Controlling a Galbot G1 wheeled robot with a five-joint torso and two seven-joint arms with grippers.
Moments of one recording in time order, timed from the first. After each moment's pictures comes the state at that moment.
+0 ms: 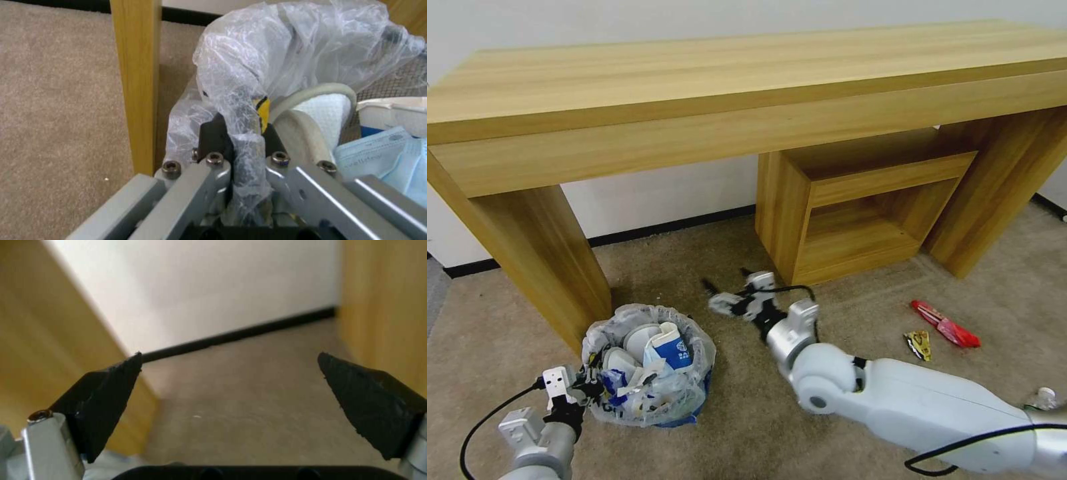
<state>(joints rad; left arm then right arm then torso) 1.73 -1.36 -0.79 -2.09 -0.53 0.25 -0.03 -0.49 0.84 -0.66 1.99 1.16 0.11 0.69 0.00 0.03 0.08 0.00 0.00</state>
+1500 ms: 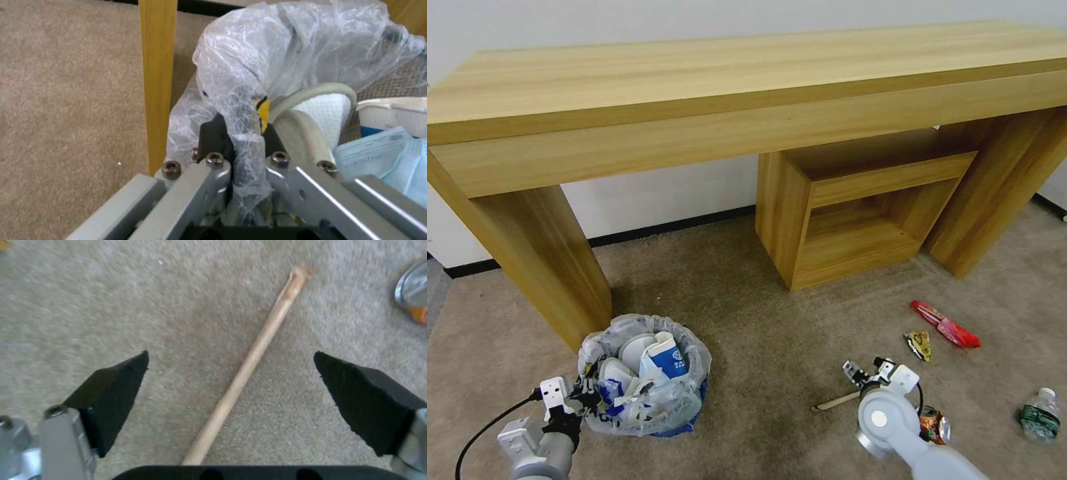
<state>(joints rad) 1.75 -1.40 -0.80 -2.08 -0.51 0.25 -0.04 -1.18 1.00 0.01 1.72 1.33 -0.01 1.02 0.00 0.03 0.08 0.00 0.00</state>
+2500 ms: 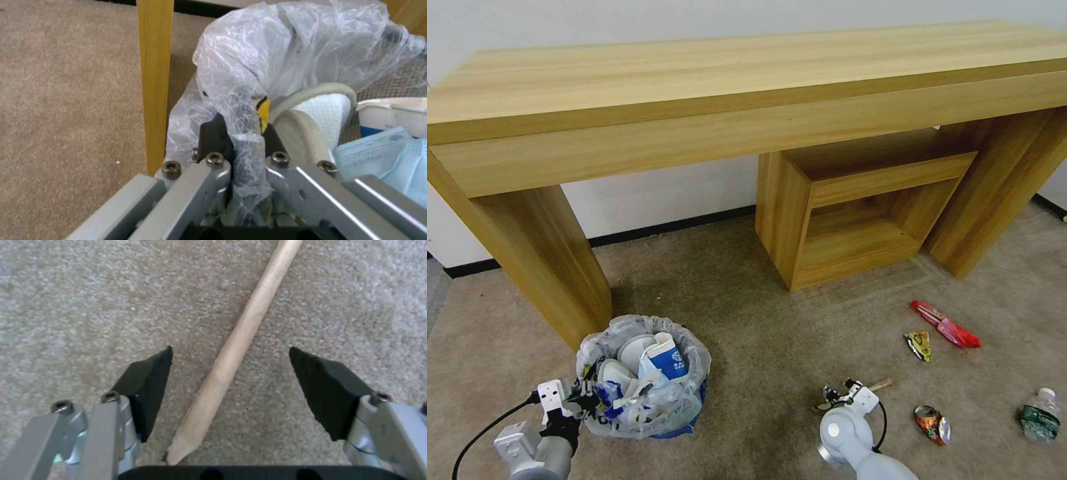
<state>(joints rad) 1.77 -1.40 -0.79 -2.10 -0.51 0.24 -0.04 -1.16 1.23 0.00 1.43 1.17 0.06 0.92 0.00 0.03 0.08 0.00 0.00</state>
